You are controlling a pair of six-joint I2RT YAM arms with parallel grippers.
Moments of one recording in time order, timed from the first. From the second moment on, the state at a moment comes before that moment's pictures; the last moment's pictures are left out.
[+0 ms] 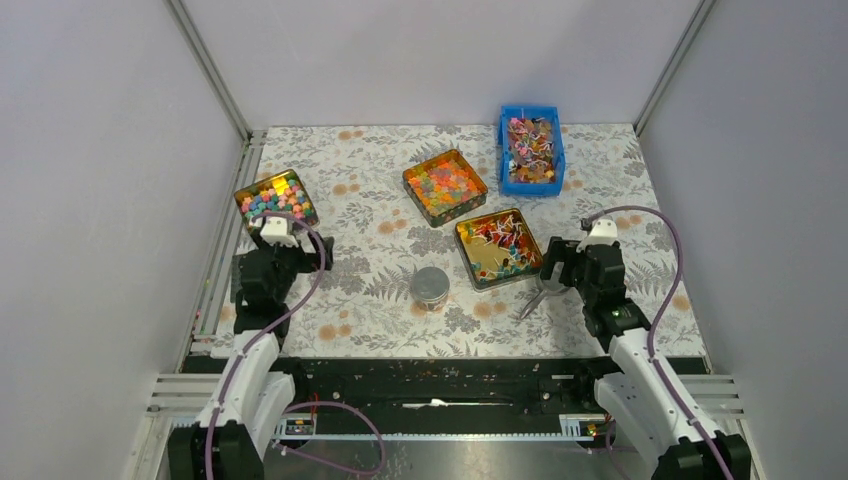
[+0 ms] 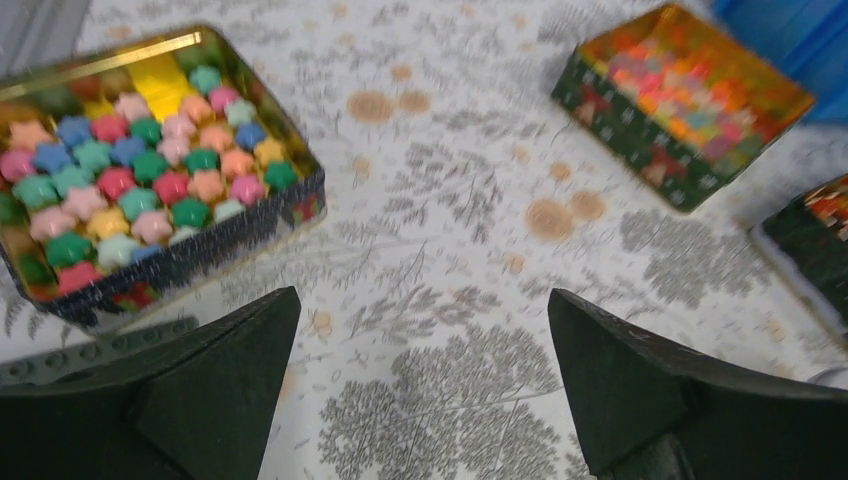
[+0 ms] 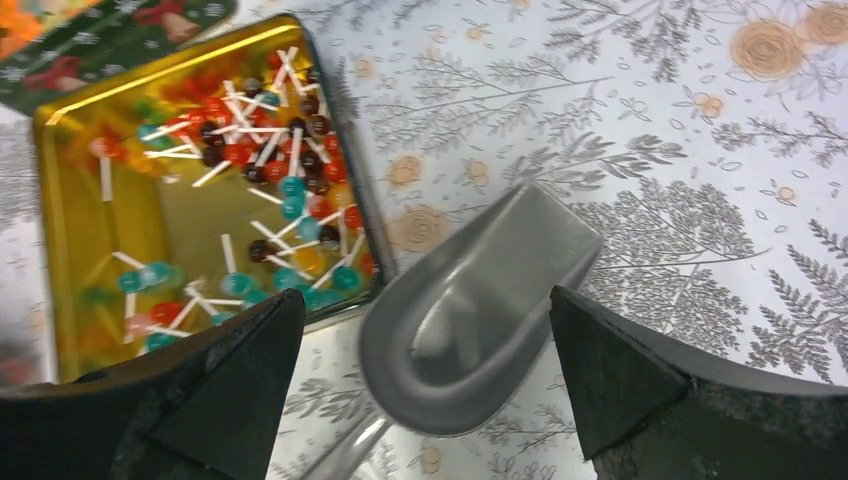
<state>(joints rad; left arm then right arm) 0.05 0.71 0.30 0.26 0.23 -0.12 0.19 0.72 0.40 -0.16 0.12 0.20</state>
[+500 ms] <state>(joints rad) 0.06 1.14 0.20 0.75 0.22 -0.06 0.02 0.99 0.23 0.34 0.05 0.06</state>
